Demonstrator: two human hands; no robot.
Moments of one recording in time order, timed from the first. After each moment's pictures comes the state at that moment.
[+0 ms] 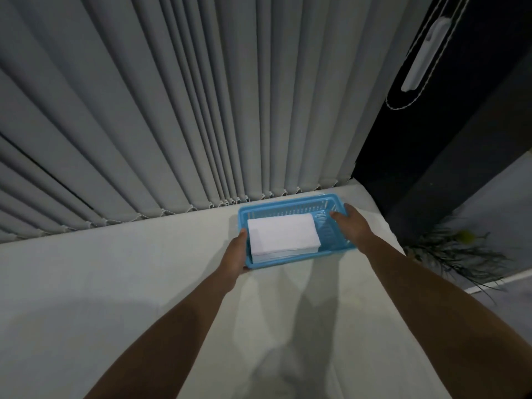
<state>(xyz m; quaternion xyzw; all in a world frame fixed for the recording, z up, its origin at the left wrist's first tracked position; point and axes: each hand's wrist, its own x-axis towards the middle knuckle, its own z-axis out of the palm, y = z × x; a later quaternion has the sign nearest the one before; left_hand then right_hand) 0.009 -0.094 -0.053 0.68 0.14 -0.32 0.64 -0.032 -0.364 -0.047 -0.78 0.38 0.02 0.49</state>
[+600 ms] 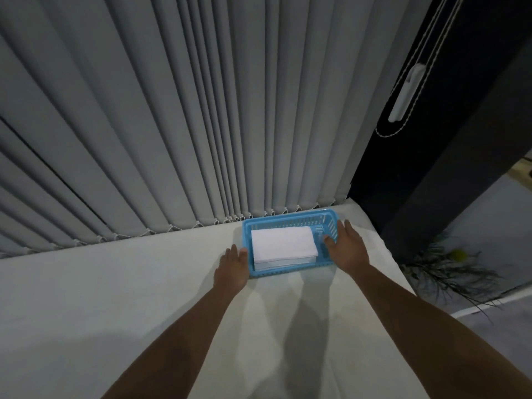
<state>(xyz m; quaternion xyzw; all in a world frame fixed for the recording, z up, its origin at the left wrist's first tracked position) 0.003 -0.070 -0.047 0.92 -0.04 -0.23 0.30 -0.054 -0.339 -0.045 -0.93 0.30 0.02 0.23</state>
